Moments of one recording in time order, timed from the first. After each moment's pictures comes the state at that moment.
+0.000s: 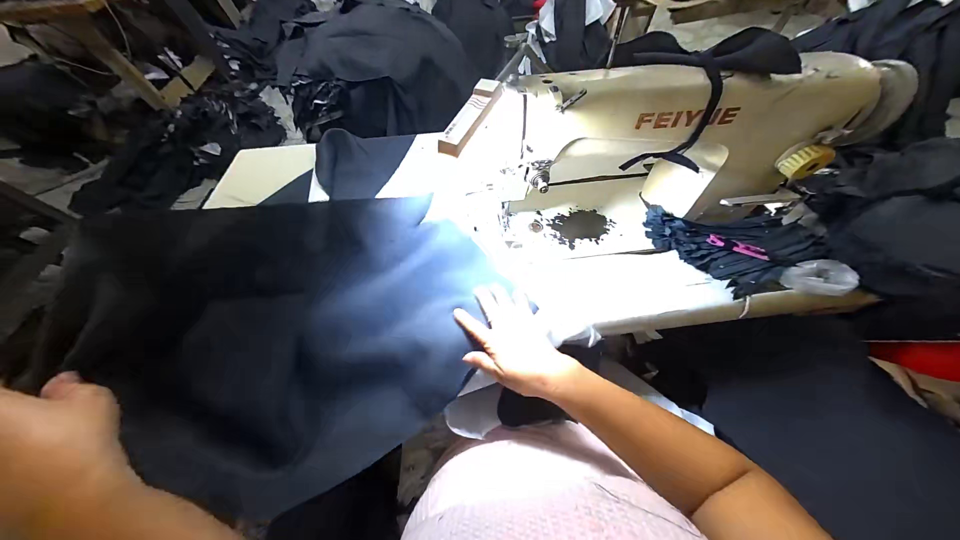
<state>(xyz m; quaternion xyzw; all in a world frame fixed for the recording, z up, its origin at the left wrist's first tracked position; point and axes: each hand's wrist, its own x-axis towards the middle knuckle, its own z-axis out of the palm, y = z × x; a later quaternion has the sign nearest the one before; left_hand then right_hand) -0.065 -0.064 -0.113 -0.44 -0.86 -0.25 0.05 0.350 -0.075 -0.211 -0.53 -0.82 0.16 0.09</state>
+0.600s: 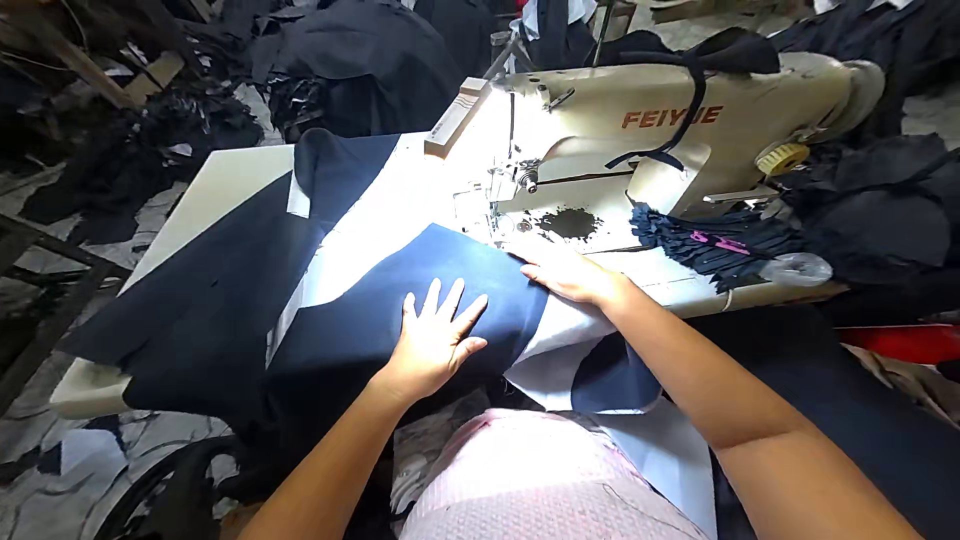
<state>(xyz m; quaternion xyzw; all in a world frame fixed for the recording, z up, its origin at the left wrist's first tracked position) 0.175 -0.028 -0.209 -0.91 -0.39 -0.08 -0.11 0.478 0.005 -0.197 -0.50 -0.85 0.11 0.14</state>
